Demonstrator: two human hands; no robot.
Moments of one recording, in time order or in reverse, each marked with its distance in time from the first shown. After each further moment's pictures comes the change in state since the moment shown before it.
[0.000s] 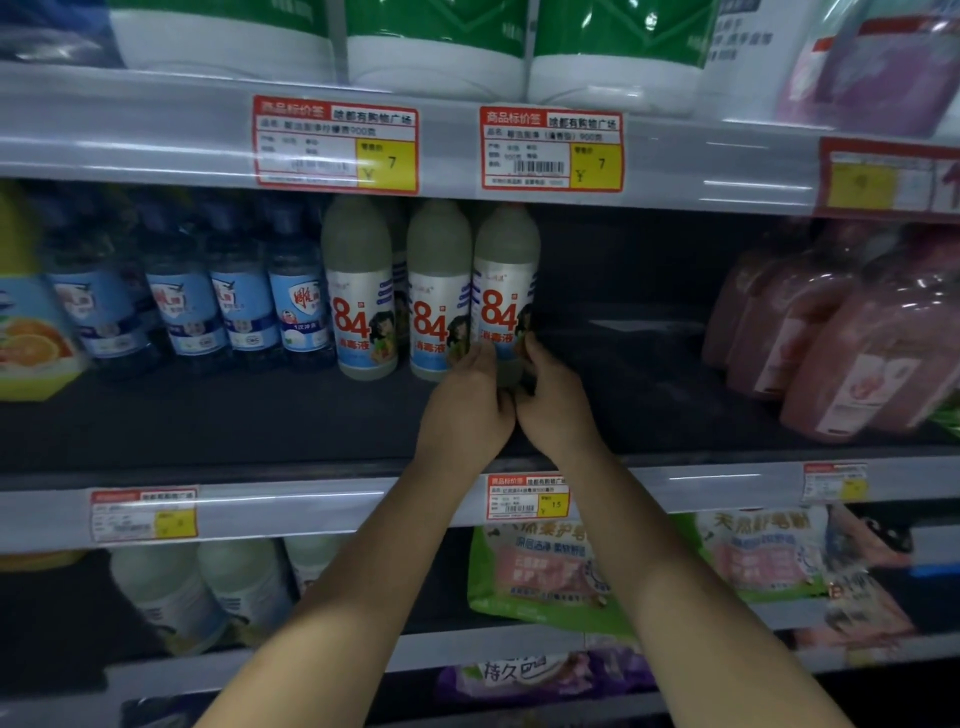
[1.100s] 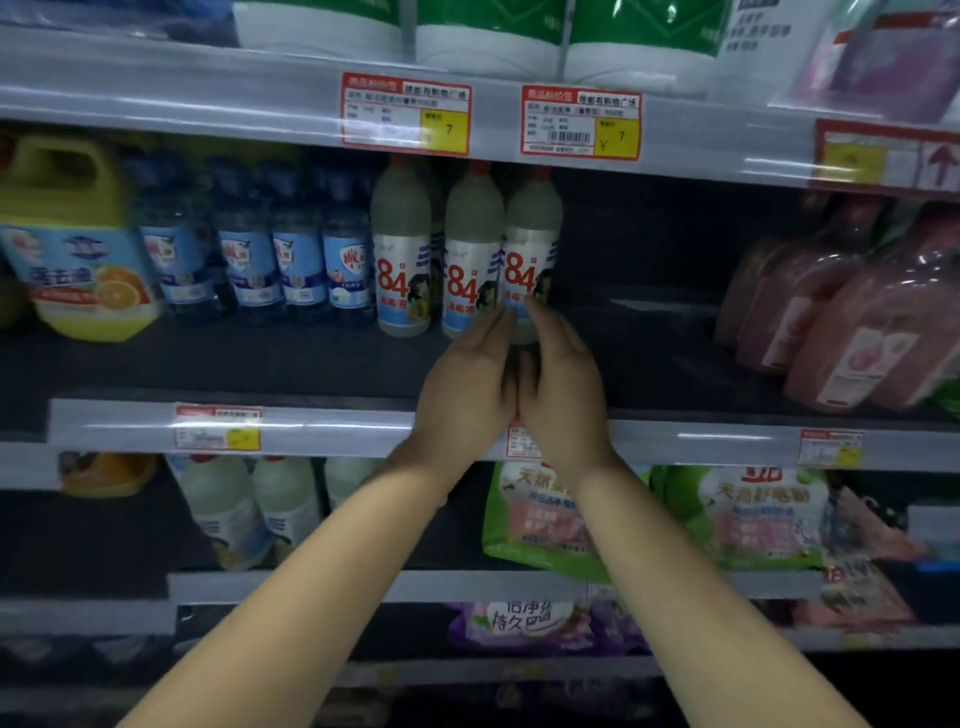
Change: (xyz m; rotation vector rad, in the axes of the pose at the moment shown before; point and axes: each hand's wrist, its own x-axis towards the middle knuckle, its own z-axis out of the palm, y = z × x) left_hand -0.051 0.013 -0.038 0.027 0.094 0.133; right_hand -0.067 -0.047 0.002 -0.205 0.199 -0.277
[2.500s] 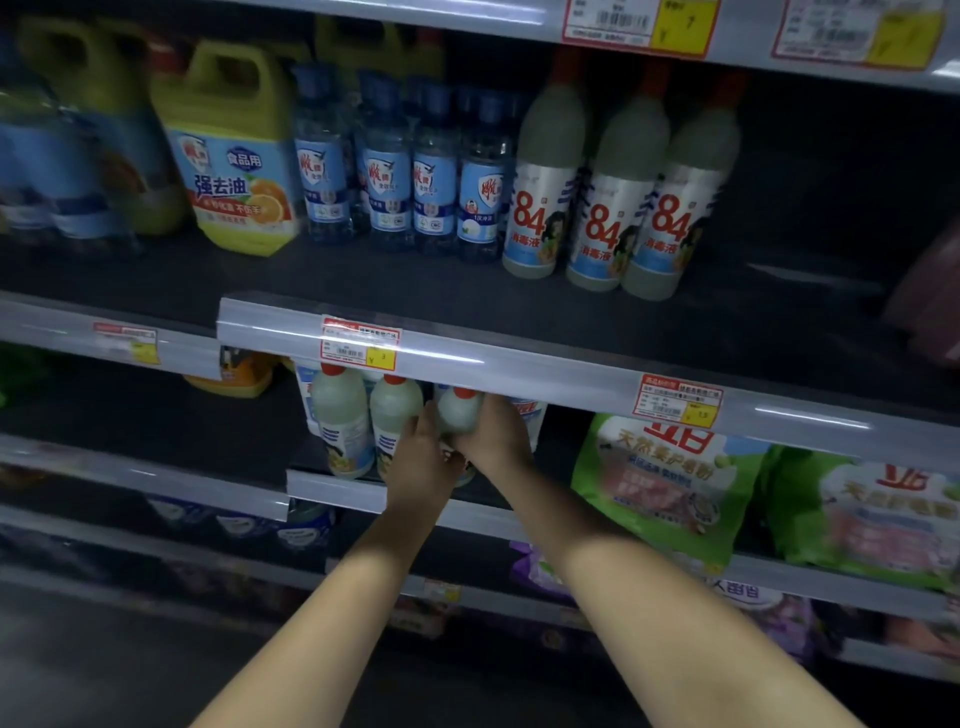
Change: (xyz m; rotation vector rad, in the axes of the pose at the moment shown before) left_hand -0.159 -0.137 0.009 0.000 -0.025 -0.744; right_hand -0.075 -0.022 0.184 0.083 -0.575 0.390
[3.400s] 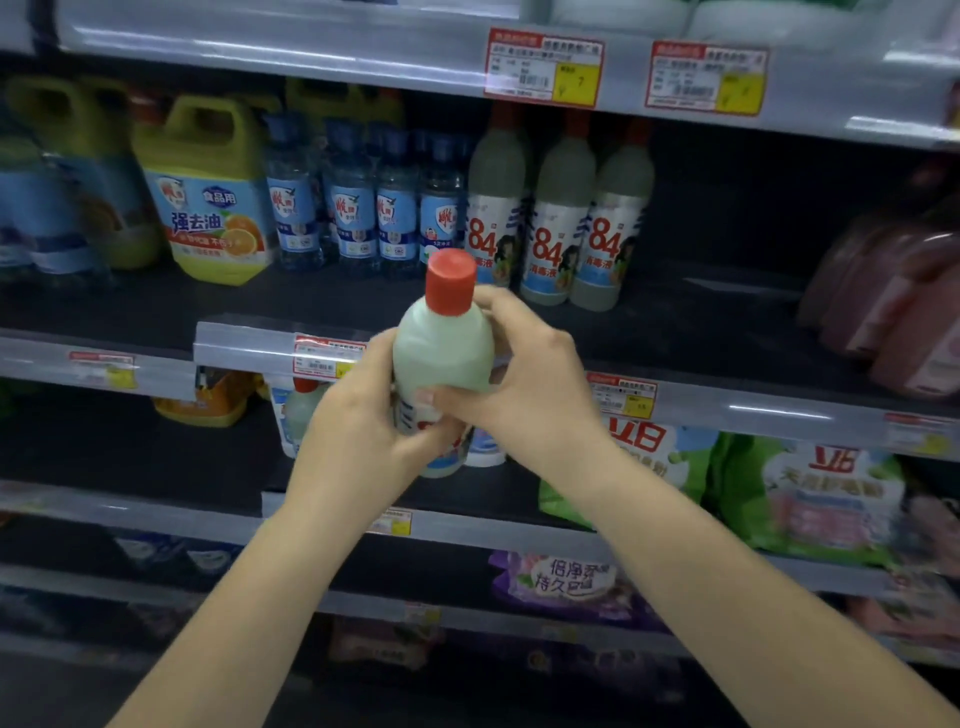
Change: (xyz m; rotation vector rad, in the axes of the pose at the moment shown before) left_hand -0.072 0.130 -0.140 -0.184 0.049 0.376; right_hand -0.122 -0.101 -0.155 0.245 0.116 -0.444
